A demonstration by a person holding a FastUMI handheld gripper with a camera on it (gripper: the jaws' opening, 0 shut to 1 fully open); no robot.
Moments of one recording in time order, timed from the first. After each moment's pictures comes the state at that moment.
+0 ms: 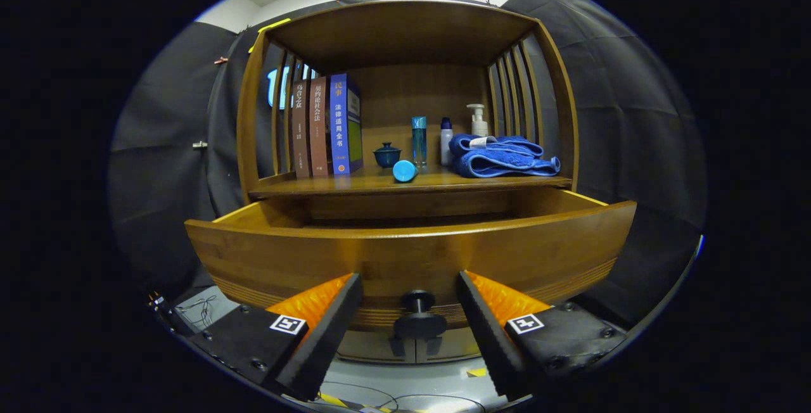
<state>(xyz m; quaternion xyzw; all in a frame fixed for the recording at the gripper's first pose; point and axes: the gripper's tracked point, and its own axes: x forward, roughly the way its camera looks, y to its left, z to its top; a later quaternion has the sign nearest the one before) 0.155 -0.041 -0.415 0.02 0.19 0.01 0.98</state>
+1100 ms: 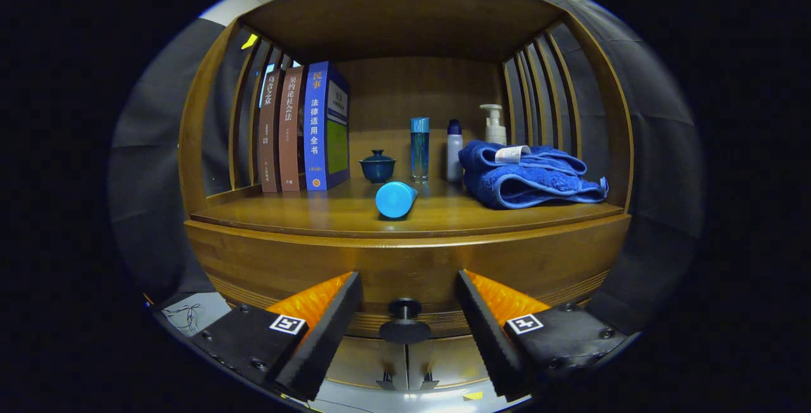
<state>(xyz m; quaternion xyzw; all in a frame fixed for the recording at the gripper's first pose) 0.263 -0.048 -0.417 0.01 0.17 0.01 0.99</state>
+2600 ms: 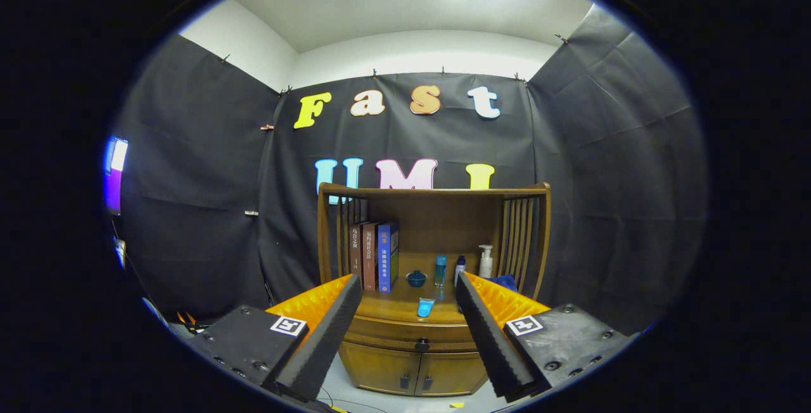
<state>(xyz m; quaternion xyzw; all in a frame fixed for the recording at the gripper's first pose) 0.048 -0.053 -0.050 0.00 0.03 0.08 1.00</state>
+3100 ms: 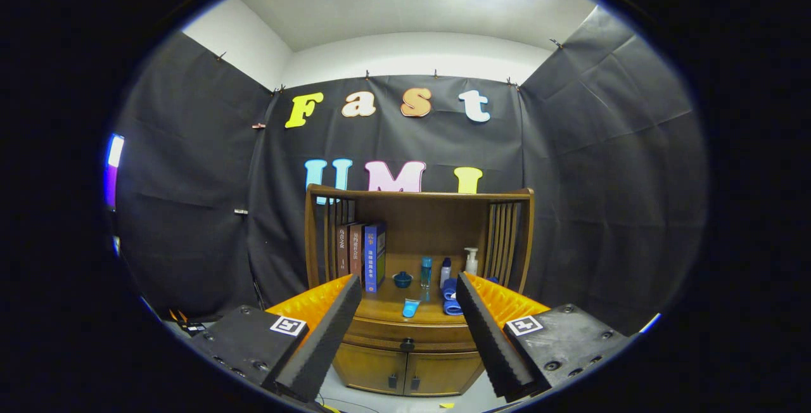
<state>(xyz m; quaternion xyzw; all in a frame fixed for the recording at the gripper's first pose) 0.047 -0.068 -0.050 0.00 0.03 0.06 1.00</state>
